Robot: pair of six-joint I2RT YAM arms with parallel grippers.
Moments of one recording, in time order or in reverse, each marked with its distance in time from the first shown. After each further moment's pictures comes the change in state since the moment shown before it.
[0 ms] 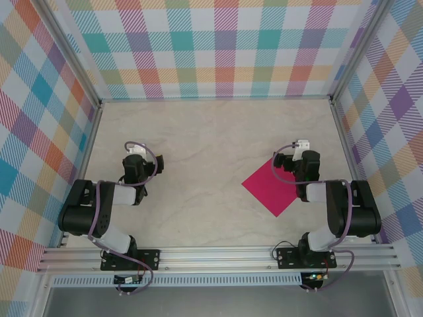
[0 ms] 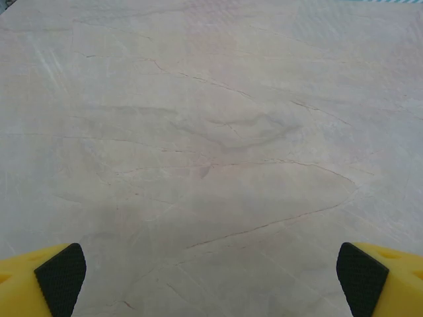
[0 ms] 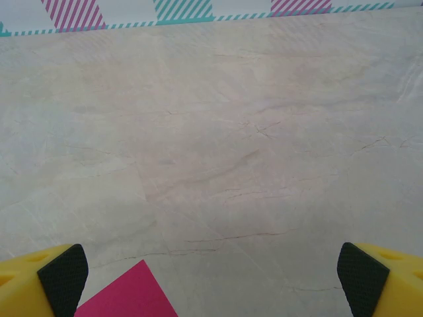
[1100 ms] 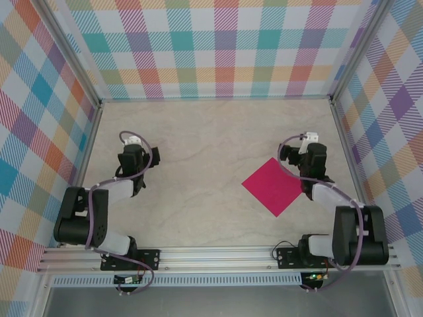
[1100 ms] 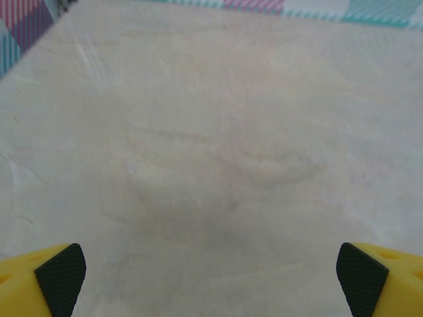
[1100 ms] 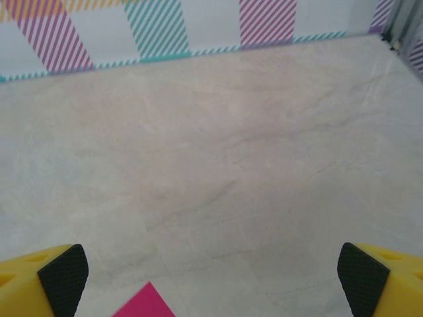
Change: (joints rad) left arm 0.000 -0.122 0.178 -0.350 -0.106 -0.084; right arm 0.000 -0.274 0.137 -0.405 0.079 0.092
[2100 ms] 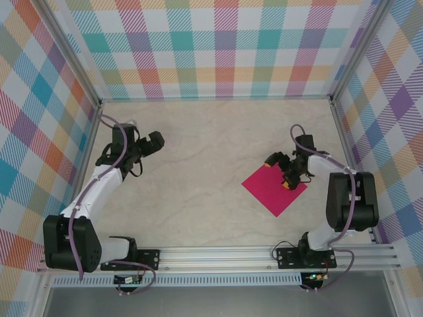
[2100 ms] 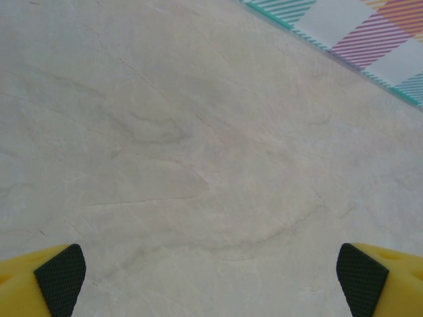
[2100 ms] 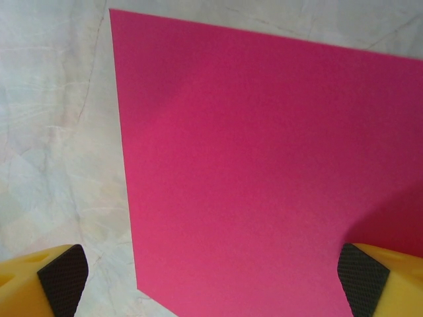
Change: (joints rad) left arm 0.000 -0.171 0.329 -0.677 0.314 -0.333; right arm 0.024 0.343 0.322 -0.808 -0.397 0.639
